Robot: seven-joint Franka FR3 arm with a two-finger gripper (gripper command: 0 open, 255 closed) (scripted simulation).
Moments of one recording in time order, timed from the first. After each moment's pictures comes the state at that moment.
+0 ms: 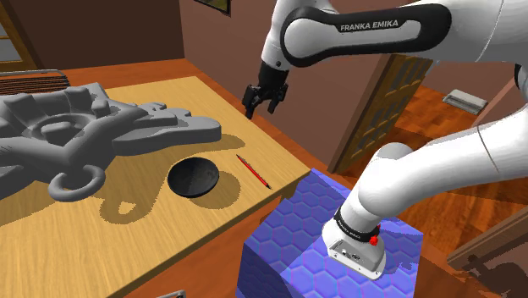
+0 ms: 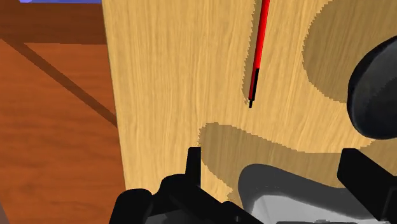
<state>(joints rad) 0.02 -0.63 0.08 -2.50 0.12 2.01 0.22</state>
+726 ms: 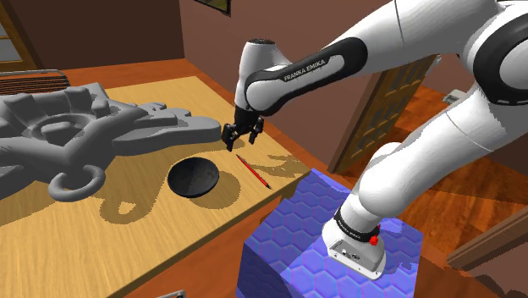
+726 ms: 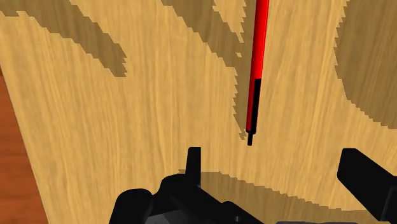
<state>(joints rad) 0.03 -0.31 0.17 -2.56 0.14 2.32 0.31</state>
